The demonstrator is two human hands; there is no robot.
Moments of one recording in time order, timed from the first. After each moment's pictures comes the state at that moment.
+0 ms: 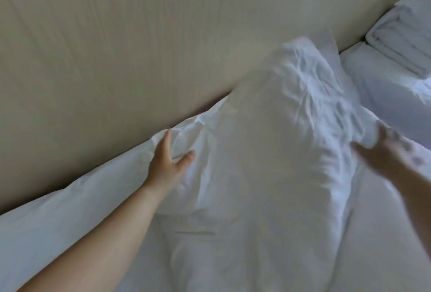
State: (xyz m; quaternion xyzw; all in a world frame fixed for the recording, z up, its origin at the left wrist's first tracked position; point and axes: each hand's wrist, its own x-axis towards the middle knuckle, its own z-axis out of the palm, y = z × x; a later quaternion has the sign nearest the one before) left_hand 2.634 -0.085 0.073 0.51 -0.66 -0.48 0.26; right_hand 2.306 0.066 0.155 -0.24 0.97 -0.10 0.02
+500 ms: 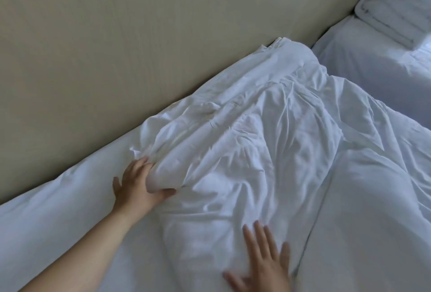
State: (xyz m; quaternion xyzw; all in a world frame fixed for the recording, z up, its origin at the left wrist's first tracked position) left_hand 2.680 -0.051 0.020 0.55 -0.78 -0.30 0.09; right_hand 2.527 0.176 -0.002 -0.48 0.87 -0.03 0.12
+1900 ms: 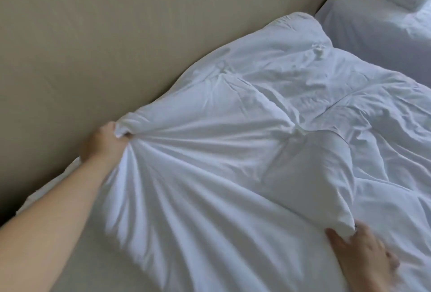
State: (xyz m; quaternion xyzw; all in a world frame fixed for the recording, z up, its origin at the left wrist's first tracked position) left_hand 2.754 -0.087 0.080 0.66 -0.72 -0.18 0.11; right_hand 2.498 0.292 0.066 -0.10 0.98 -0.08 0.16
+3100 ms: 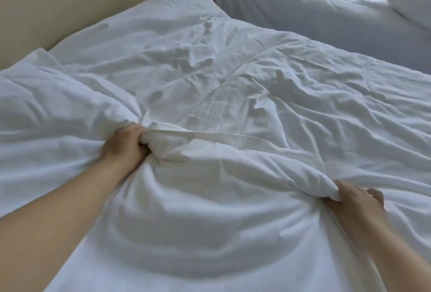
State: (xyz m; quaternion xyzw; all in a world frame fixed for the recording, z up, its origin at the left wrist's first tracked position) left_hand 2.461 0.054 0.015 0.38 -0.90 -0.21 0.06; right_hand 2.300 0.418 0.018 -0.18 0.98 0.02 0.11
